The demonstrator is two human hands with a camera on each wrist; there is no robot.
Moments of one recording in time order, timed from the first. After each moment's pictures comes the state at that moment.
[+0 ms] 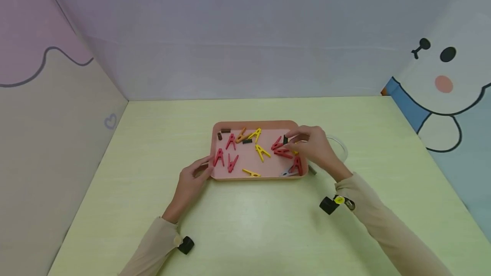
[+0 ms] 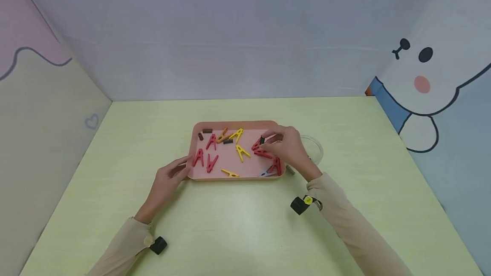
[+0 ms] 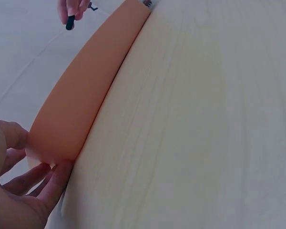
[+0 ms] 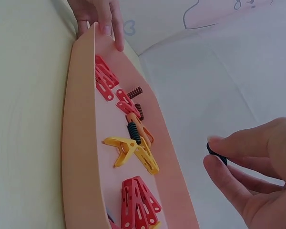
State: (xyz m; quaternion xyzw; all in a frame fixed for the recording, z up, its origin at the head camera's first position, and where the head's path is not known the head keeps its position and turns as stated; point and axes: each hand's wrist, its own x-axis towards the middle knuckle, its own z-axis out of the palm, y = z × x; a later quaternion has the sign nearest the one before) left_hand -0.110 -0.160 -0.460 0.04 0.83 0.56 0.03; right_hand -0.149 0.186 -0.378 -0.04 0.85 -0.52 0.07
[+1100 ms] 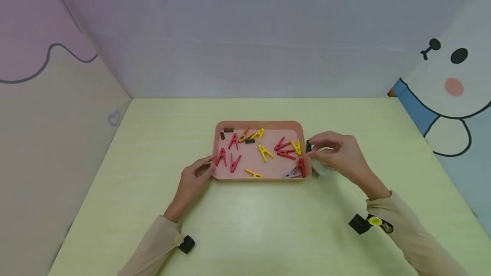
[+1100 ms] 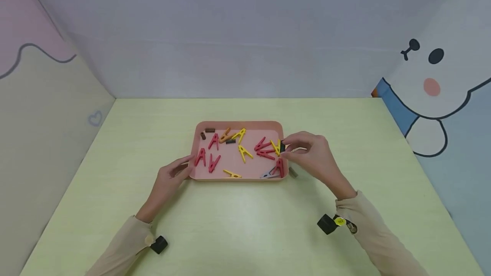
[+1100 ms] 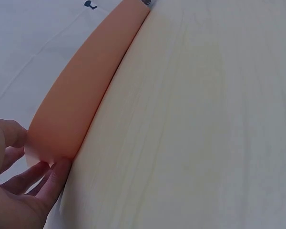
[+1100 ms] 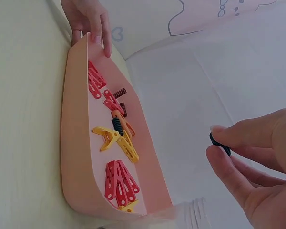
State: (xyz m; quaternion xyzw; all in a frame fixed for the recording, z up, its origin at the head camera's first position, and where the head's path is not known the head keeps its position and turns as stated) left_hand -0.099 -0.150 -0.423 0.04 0.84 0.55 0.04; right_hand -0.117 0.228 -0.363 -0.10 0.83 -0.54 0.02
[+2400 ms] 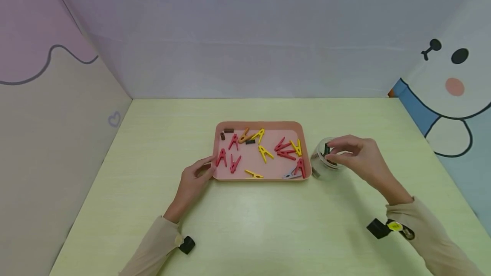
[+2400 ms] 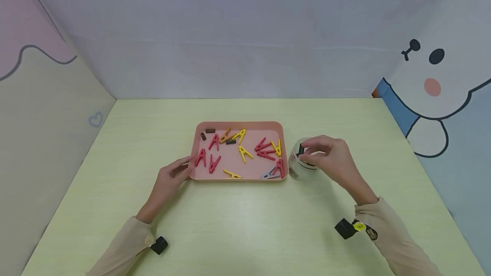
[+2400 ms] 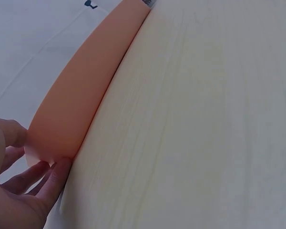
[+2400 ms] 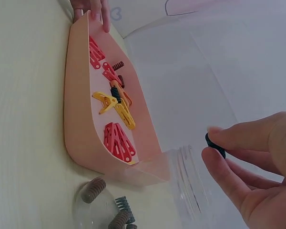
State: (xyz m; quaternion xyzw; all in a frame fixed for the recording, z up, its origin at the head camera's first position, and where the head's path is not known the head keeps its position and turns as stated) left_hand -0.112 -0.160 -0.460 0.02 0.83 0.56 0.04; right_hand -0.105 0.262 -0.361 -0.06 0.87 -0.49 0.01
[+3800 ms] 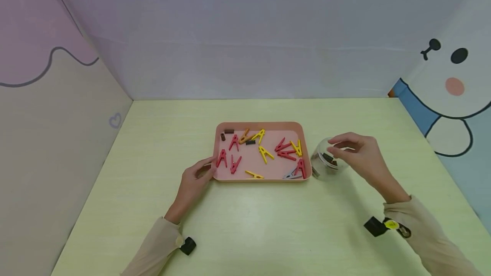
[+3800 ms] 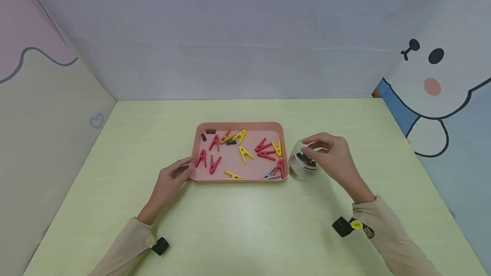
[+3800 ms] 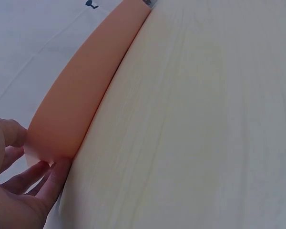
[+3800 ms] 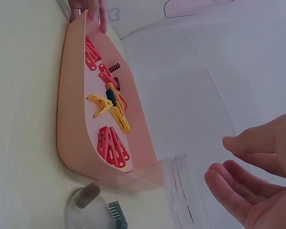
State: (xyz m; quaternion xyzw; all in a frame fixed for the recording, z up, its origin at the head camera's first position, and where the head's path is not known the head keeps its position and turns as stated) left_hand -0.109 -0.157 -0.453 0.02 0.84 0.54 0.04; right_hand -0.109 0.258 -0.360 -0.05 0.88 -0.48 -0.02
